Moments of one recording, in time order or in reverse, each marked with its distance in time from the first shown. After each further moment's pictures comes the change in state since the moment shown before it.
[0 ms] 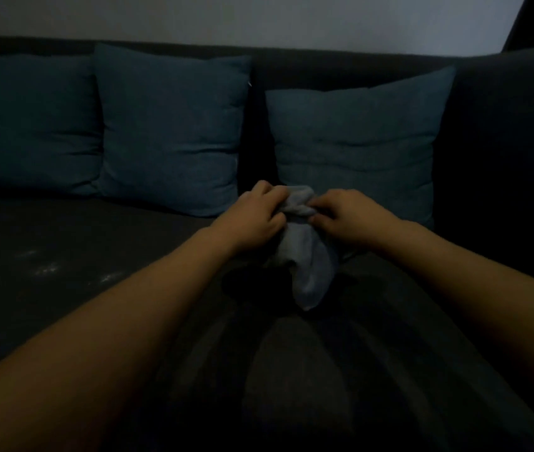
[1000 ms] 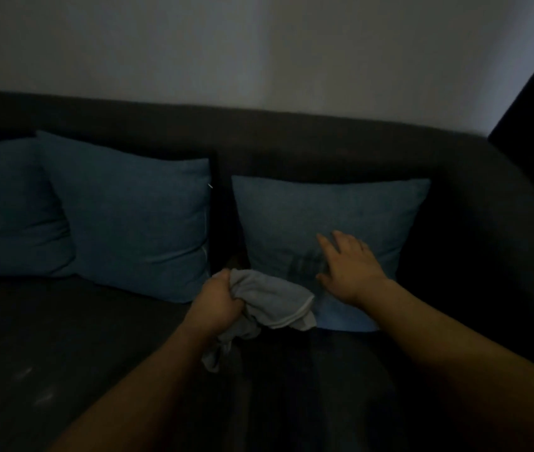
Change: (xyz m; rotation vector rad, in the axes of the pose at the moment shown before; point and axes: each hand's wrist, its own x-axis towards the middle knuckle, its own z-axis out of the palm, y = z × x) left_hand 0.191 0.012 -0.111 -0.384 -0.226 -0.650; right_hand 0.165 0.157 -0.169 -0.120 -0.426 0.334
